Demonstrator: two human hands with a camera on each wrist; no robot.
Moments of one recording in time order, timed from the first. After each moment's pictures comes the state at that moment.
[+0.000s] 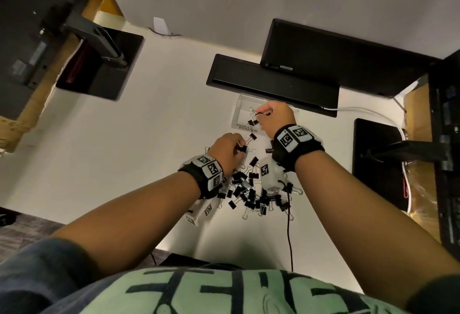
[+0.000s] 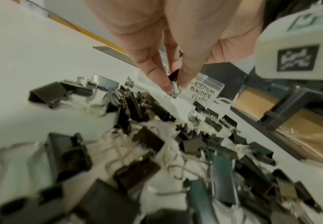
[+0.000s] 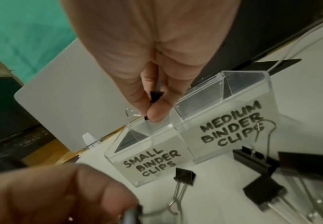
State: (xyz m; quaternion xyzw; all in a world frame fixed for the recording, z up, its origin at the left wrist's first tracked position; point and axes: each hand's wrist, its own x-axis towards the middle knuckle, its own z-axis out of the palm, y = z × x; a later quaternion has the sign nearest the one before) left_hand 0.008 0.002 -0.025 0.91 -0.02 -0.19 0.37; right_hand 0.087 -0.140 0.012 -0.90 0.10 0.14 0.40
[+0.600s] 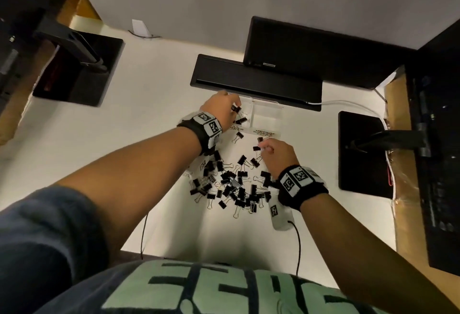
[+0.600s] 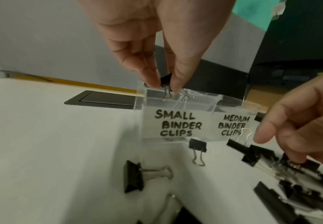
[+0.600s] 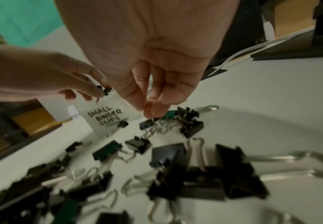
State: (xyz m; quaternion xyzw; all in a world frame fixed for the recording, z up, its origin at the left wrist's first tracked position) left_hand 0.096 -0.011 0.007 0.96 -0.07 -0.12 0.24; right_hand 0.005 -0.188 -0.011 -0.91 0.12 0.18 0.35
